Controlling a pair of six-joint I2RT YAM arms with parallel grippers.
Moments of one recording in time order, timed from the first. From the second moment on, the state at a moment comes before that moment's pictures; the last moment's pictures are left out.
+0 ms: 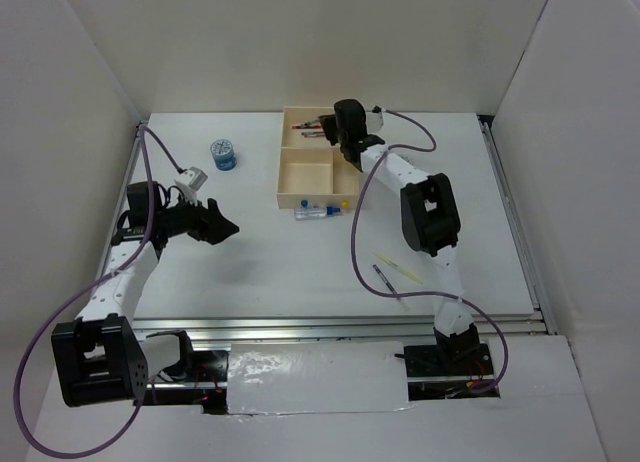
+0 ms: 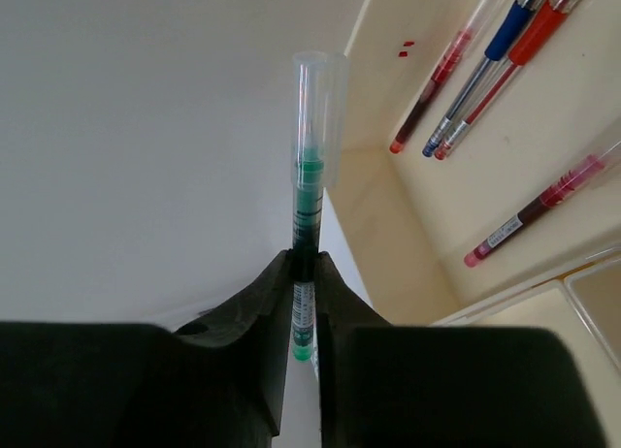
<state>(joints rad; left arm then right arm) 0.15 1.15 0.75 -0.28 0.85 0.13 0.42 2.32 1.95 0.01 0.26 1.48</state>
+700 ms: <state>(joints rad) 0.18 1.04 0.75 -0.38 0.88 0.16 0.42 2.03 1.64 0.12 0.07 1.18</state>
